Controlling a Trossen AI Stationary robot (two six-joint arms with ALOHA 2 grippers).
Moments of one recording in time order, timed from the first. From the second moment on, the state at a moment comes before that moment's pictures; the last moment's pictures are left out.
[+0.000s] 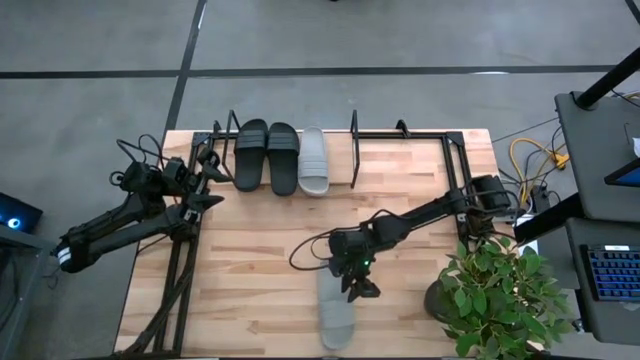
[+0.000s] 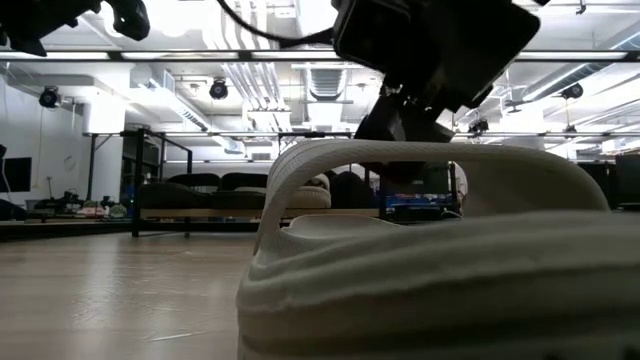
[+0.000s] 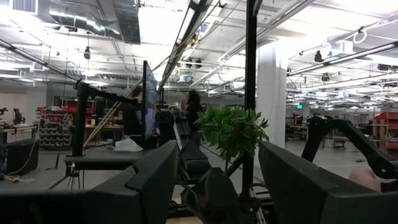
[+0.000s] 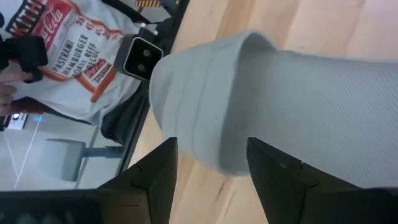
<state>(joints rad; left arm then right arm) 0.53 0.35 0.33 0.46 0.71 -0.35 0.22 1.89 1.18 -0.23 -0.69 0.18</state>
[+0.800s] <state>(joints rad) 0.53 0.35 0.33 0.46 0.71 -0.35 0.26 1.99 1.21 -0.18 -0.69 0.17</state>
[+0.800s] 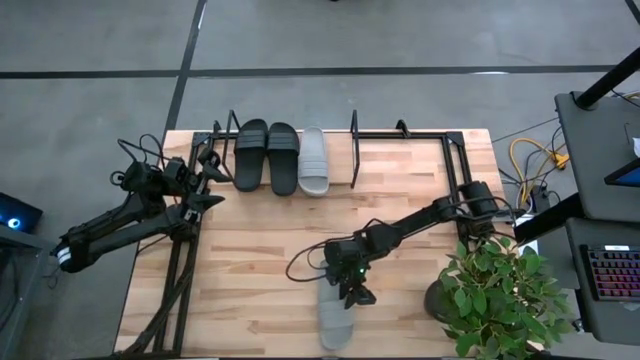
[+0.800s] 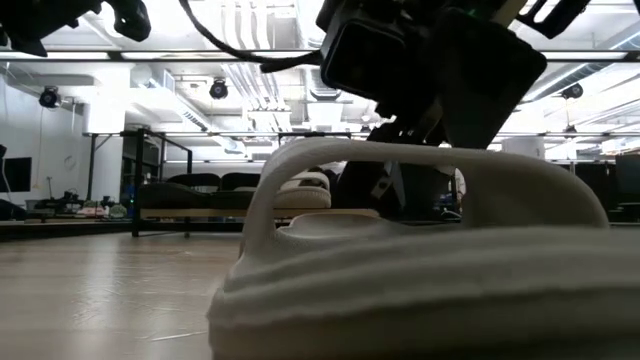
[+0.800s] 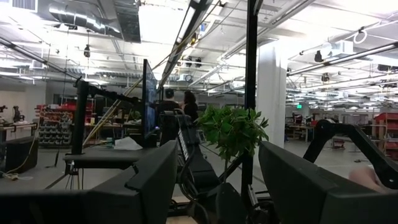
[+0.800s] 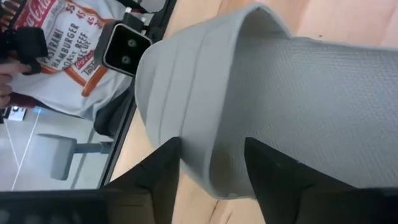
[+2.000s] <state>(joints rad) 0.53 0.35 0.33 0.46 0.71 -0.35 0.26 1.69 1.20 -0.35 -0.44 -0.29</state>
